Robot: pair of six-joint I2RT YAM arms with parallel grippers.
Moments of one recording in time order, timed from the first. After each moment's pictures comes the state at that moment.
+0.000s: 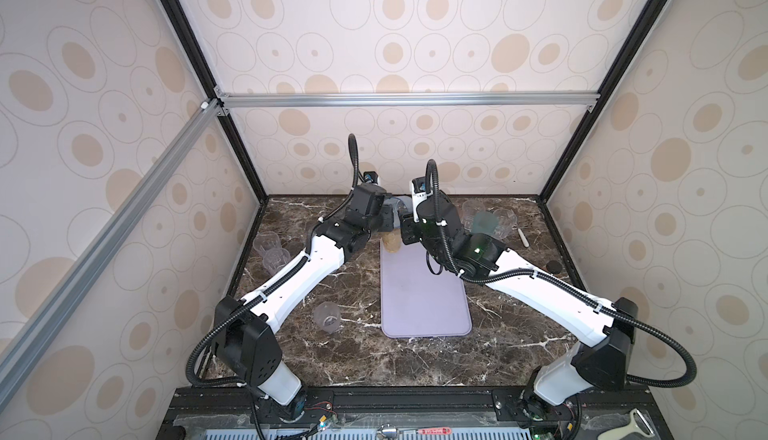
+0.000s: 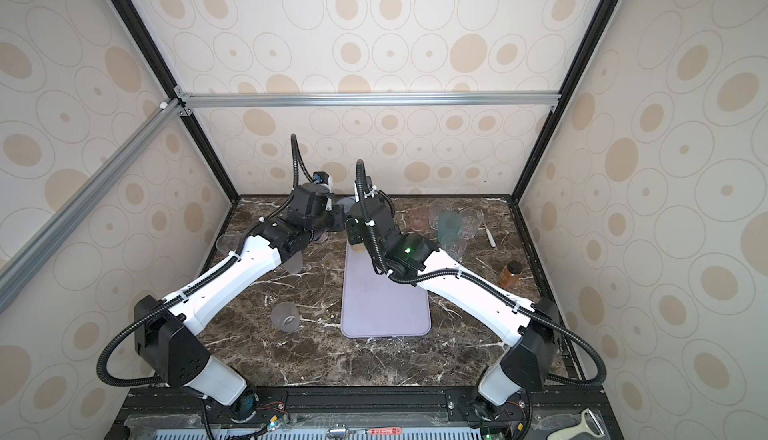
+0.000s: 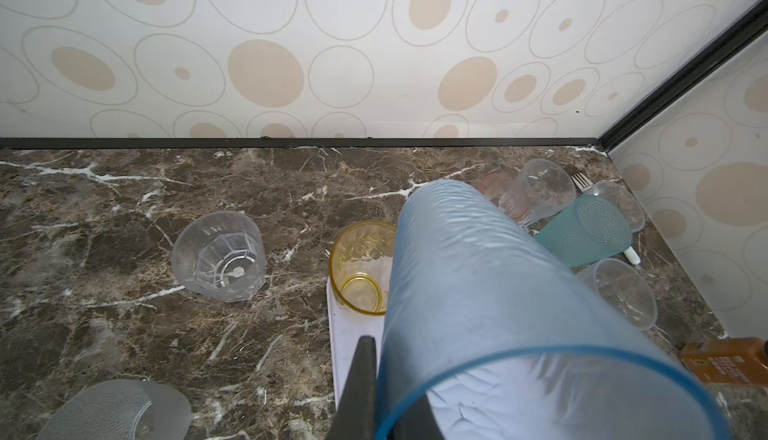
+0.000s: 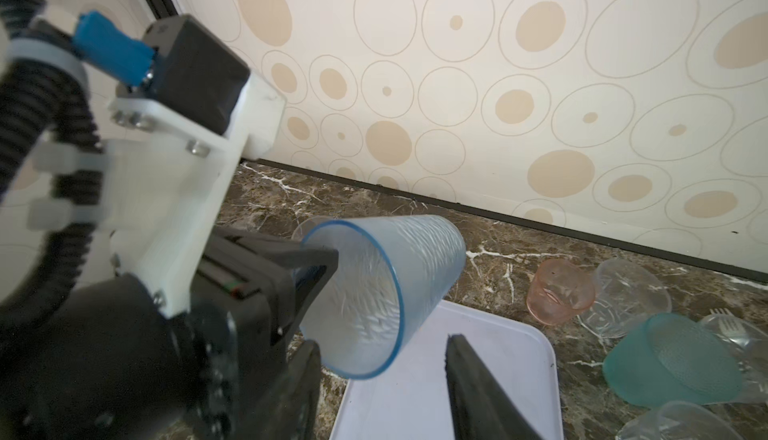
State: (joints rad) left arm -0.58 1.57 1.48 -0.44 -0.26 -0.40; right arm 0.90 1.59 1.58 -0.36 0.53 0.23
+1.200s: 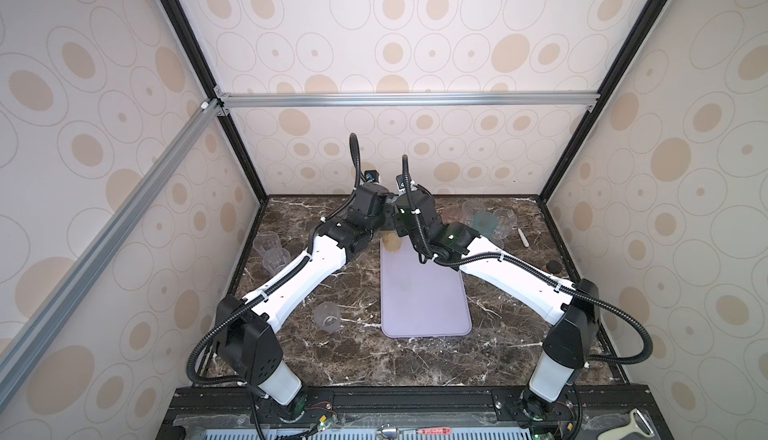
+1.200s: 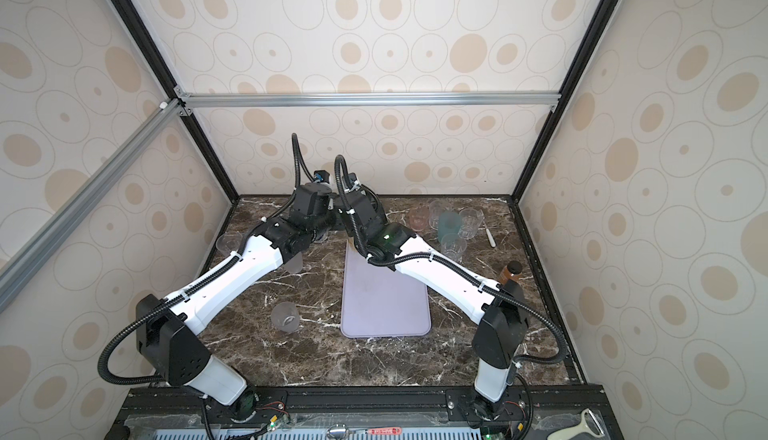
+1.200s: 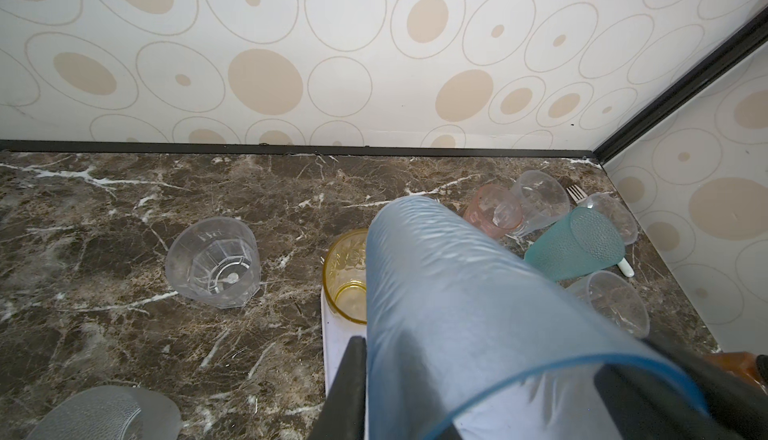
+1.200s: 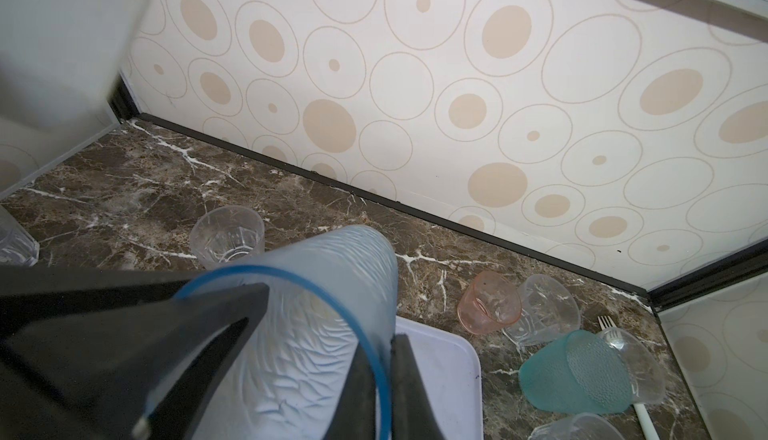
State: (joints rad) left arm -0.60 1.58 1.49 -0.43 -0.26 -0.42; right arm 0.86 1.76 1.70 -0.40 0.66 0.08
